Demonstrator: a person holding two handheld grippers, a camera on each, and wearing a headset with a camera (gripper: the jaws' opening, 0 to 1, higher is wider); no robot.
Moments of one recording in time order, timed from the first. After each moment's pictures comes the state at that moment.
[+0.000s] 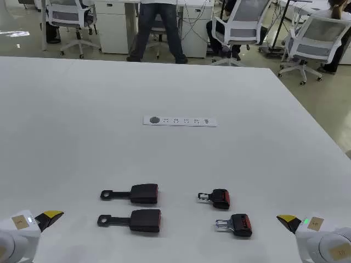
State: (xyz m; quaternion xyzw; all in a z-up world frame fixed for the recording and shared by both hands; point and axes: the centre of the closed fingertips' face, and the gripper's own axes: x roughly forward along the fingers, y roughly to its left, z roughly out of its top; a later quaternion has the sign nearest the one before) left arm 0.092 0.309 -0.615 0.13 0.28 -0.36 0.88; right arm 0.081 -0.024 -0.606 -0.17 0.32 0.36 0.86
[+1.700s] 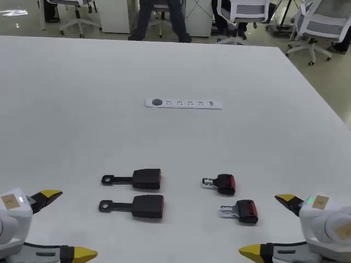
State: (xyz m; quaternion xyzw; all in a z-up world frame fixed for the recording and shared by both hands) left arm 0.096 0.315 -0.608 0.13 0.29 -0.37 0.87; right arm 0.095 -0.030 -0.607 -0.18 0.31 0.37 0.86
